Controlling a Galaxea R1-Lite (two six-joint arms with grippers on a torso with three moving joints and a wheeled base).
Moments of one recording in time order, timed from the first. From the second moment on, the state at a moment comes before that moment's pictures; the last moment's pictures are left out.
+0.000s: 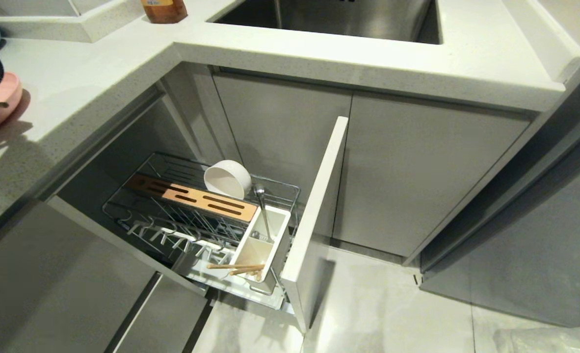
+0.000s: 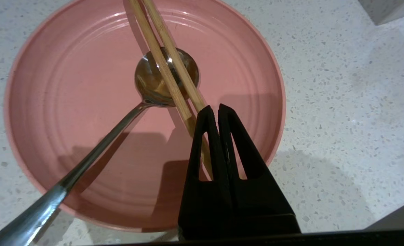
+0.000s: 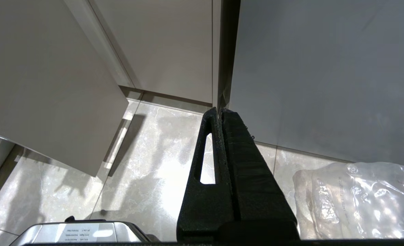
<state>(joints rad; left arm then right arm) 0.13 1.53 -1.88 0.61 0.59 -0.58 0.00 0.00 0.00 0.00 -0.02 0.04</state>
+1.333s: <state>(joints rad) 0.12 1.58 -1.92 0.68 0.68 -0.62 0.00 0.00 0.00 0.00 -0.02 0.04</state>
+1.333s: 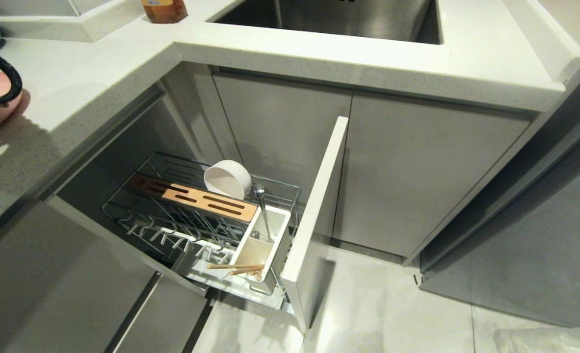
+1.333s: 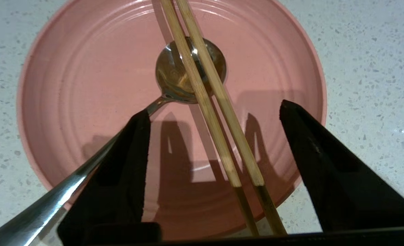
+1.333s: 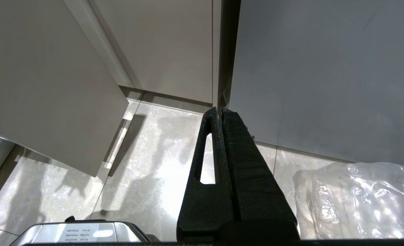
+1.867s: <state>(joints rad) 0.10 1.60 -1.92 0.68 0.67 -0.65 0.00 0.00 0.00 0.00 -0.02 0.04</state>
